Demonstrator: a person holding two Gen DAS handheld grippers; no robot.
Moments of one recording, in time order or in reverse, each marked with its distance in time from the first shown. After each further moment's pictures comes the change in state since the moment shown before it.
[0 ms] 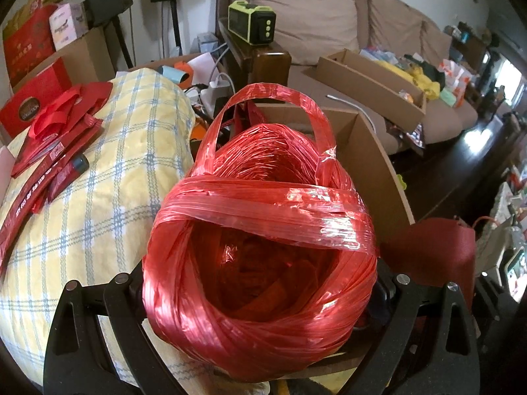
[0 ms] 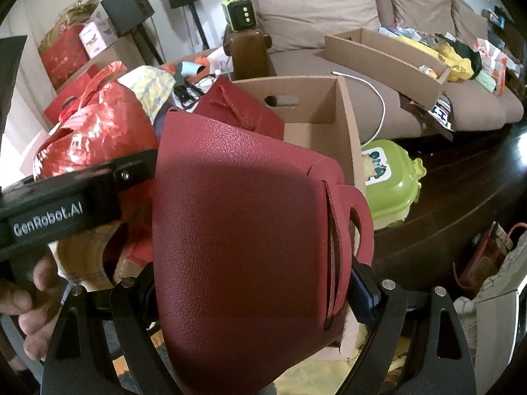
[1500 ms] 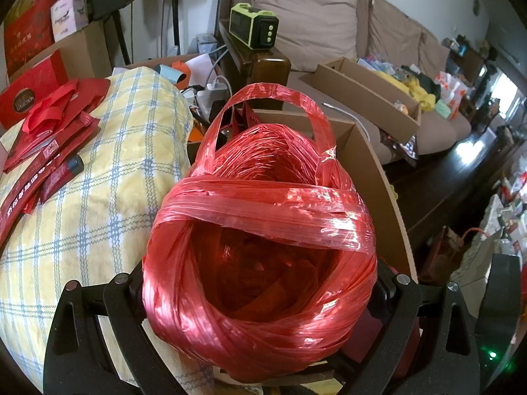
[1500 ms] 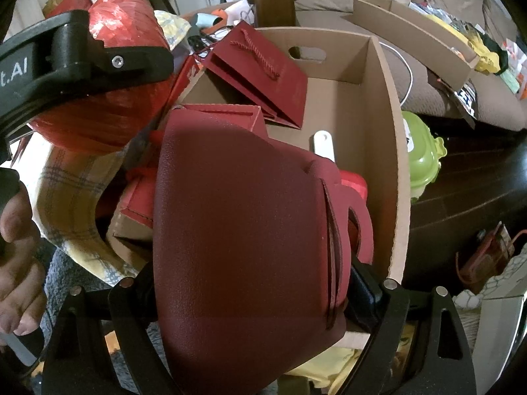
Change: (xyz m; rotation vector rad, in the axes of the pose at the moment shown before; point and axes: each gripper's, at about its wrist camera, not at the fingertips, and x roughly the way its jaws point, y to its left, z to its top) left arm 0.003 0.007 0.008 -0.048 -0.011 -0.051; right arm 0.033 0.020 -0.015 -0.074 0.188 0.024
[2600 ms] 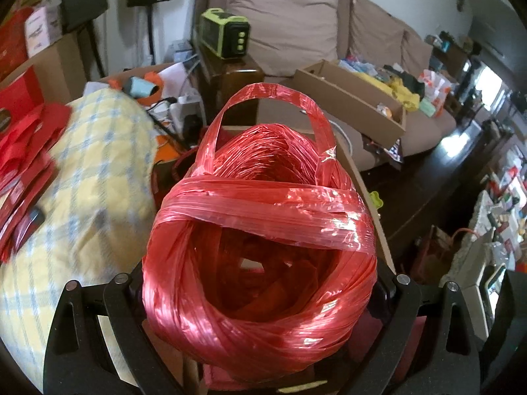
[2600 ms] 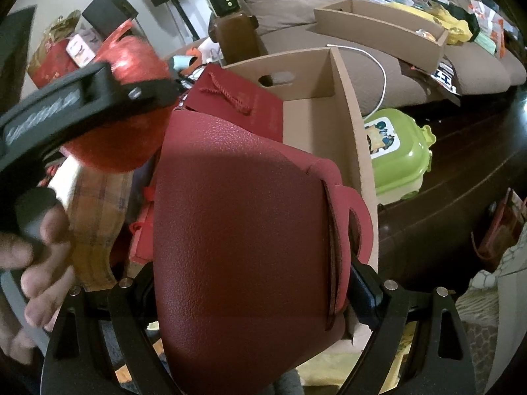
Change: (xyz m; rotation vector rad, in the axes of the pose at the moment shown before) left arm 0.022 -0.023 0.038 0.060 -0.005 -0.080; right arm -0.023 -0.029 0.008 0.187 -0.114 0.051
